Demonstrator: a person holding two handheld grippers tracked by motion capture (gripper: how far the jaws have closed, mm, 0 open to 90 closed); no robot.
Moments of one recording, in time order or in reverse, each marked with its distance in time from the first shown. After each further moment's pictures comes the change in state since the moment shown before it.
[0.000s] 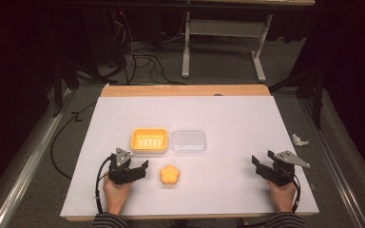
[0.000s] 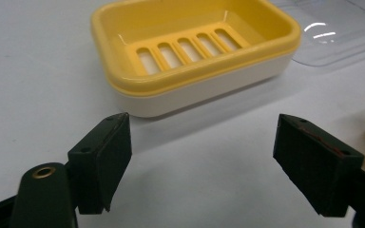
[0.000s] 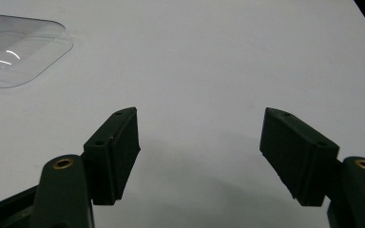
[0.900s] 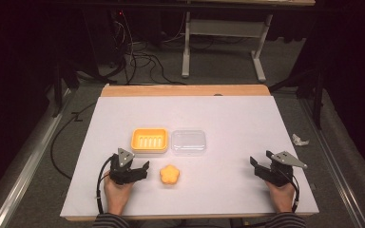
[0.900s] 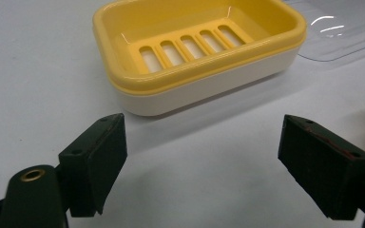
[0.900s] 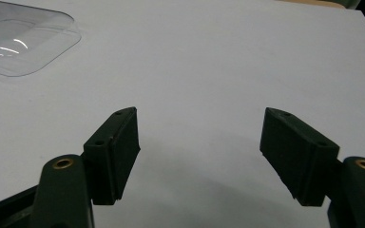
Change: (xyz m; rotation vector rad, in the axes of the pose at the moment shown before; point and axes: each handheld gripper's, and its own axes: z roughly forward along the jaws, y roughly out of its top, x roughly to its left) left arm -0.003 -0.001 0.000 -0.001 0.038 0.015; right arm 0.005 0.000 0.000 0.000 0.005 -0.059
